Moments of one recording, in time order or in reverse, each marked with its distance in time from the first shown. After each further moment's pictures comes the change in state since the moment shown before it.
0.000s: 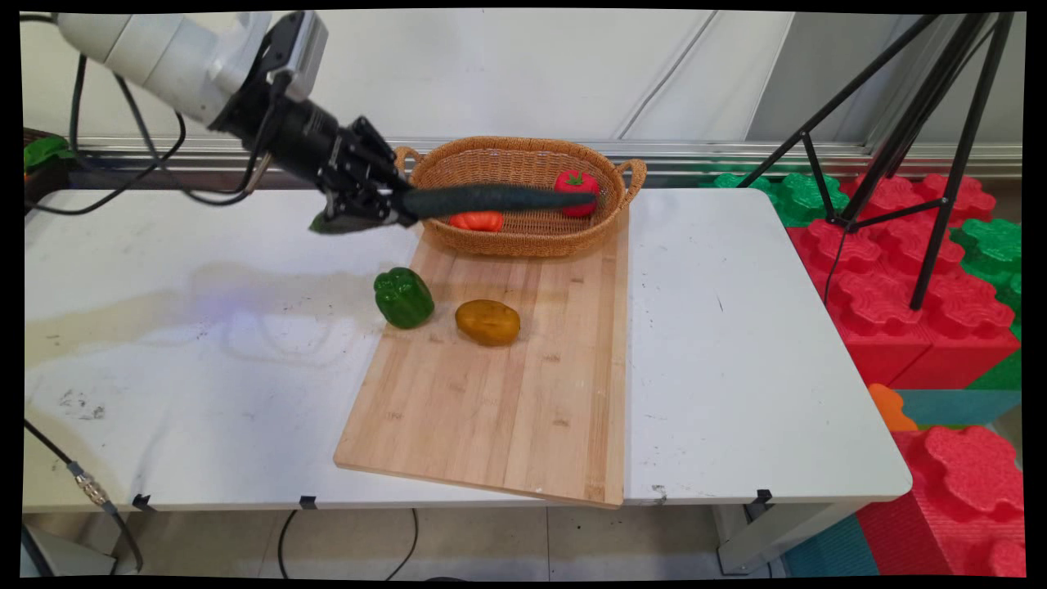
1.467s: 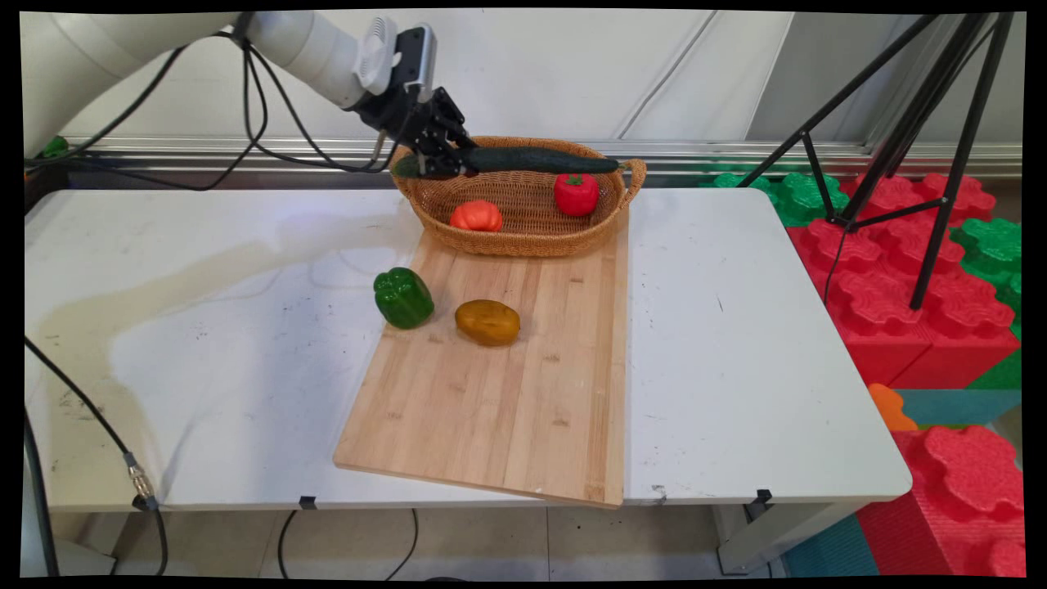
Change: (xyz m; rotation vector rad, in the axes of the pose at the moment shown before) arm -0.009 -0.122 0.115 0.152 -0.072 0.168
